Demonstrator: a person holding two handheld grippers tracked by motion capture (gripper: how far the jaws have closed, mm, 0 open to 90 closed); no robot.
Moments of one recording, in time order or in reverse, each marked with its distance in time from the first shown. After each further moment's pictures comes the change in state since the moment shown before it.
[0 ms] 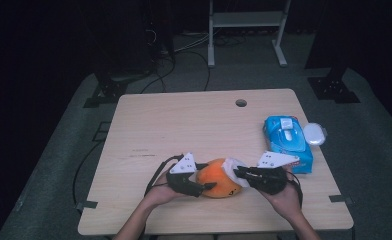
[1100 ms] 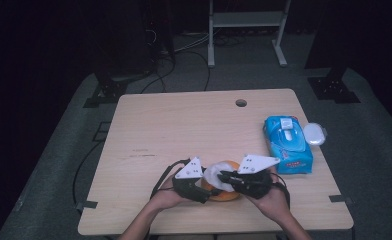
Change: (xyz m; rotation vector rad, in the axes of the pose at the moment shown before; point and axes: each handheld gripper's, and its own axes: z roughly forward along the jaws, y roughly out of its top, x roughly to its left) left arm -0.015 0.006 0.007 -0.021 -0.049 -0.005; right arm 0.036 0.025 0.018 0.043 0.063 -0.102
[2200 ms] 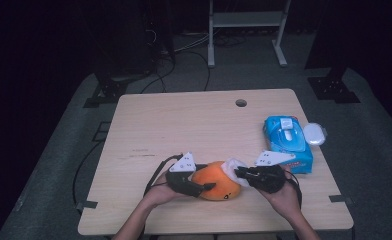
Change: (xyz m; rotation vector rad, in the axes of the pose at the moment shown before) left arm 0.020 -0.009 -0.013 0.042 0.034 -0.056; right arm -0.041 -0.038 -0.012 0.024 -0.091 0.153
